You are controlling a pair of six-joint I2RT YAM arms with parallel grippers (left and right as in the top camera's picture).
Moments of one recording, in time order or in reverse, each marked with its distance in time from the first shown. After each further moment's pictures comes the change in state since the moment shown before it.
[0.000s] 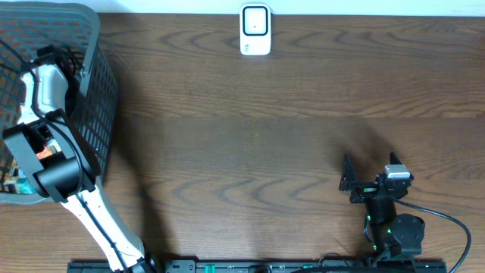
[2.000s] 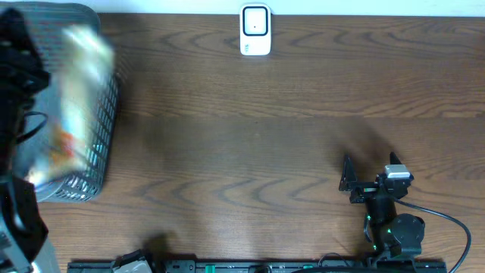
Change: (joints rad) left arm -0.101 -1.149 -0.014 0.422 0.998 -0.420; right arm 0.000 0.000 0.000 0.000 0.000 0.000
